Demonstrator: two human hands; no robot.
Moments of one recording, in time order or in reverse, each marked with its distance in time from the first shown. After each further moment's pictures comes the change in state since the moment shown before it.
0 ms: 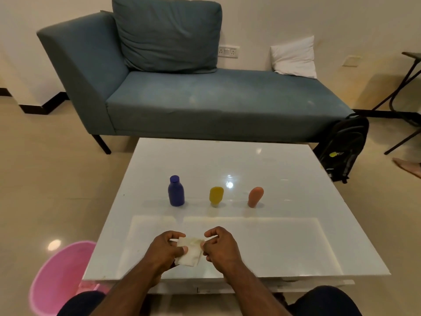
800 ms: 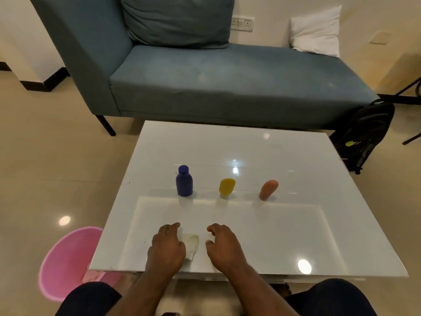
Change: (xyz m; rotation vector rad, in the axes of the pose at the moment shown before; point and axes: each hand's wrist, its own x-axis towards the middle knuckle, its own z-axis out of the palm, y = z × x) left_hand 0.022 -0.029 0.004 0.722 0.301 0.230; right_hand 0.022 0.016 0.025 -0.530 0.009 -0.245
